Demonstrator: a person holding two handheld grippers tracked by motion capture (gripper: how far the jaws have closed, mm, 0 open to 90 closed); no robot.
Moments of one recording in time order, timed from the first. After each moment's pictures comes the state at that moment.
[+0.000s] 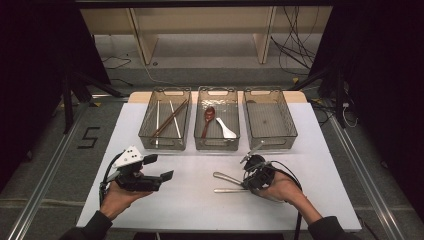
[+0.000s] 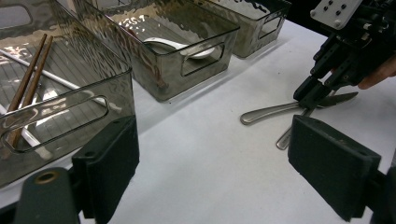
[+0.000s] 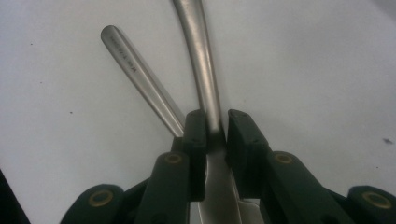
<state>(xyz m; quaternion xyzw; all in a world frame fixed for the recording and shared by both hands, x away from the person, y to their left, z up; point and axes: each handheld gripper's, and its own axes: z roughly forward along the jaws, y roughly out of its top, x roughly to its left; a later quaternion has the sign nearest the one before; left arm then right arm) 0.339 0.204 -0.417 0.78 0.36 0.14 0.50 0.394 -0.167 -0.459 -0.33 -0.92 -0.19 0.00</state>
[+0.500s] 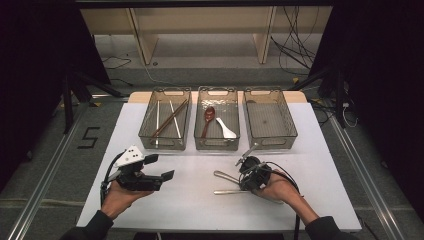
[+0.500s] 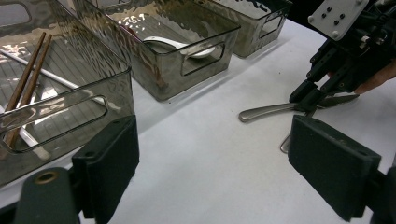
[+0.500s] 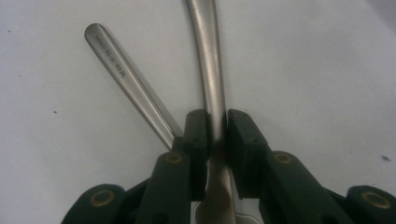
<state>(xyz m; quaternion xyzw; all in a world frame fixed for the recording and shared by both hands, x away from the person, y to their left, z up) 0.340 0.202 -0.417 0.78 0.36 0.14 0.50 0.392 -0.156 -0.462 -0.31 -0.94 -0.17 -0.02</state>
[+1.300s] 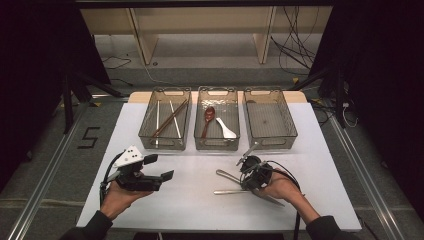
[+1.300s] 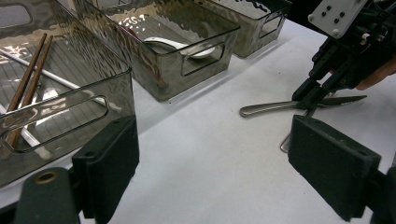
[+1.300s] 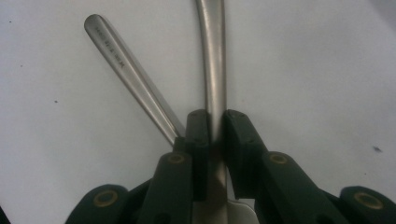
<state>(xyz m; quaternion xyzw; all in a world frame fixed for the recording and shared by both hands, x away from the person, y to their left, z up) 0.339 0.204 -0.416 0.78 0.36 0.14 0.50 0.394 -0.159 -0.459 -0.30 -0.94 -0.16 -0.02</state>
